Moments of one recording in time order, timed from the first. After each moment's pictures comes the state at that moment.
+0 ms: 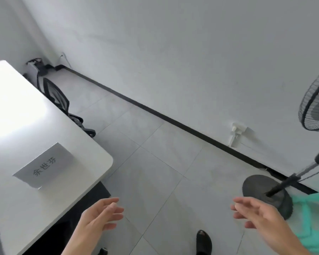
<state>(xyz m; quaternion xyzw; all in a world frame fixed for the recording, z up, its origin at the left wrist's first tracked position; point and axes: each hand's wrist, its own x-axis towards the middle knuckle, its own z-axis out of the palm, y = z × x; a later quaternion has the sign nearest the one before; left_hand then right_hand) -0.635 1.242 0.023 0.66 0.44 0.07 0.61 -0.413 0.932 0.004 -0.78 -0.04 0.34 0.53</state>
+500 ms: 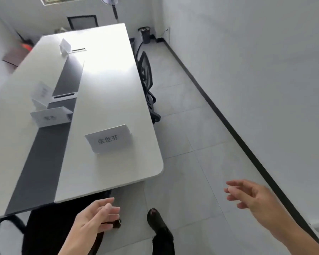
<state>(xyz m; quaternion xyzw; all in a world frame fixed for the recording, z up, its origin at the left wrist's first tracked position) -0.638 1.320 0.016 0.47 0.64 0.25 0.56 -0.261 1.236 0.006 -0.74 -0.33 0.45 0.38</state>
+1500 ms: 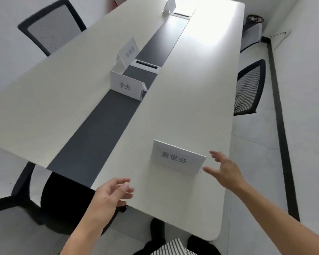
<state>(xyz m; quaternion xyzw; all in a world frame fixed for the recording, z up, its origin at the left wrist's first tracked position) -0.755 1.501 -0.034 0.26 0.70 0.40 0.53 -0.447 1.671 -0.078 -0.66 -0.66 0.34 0.07</state>
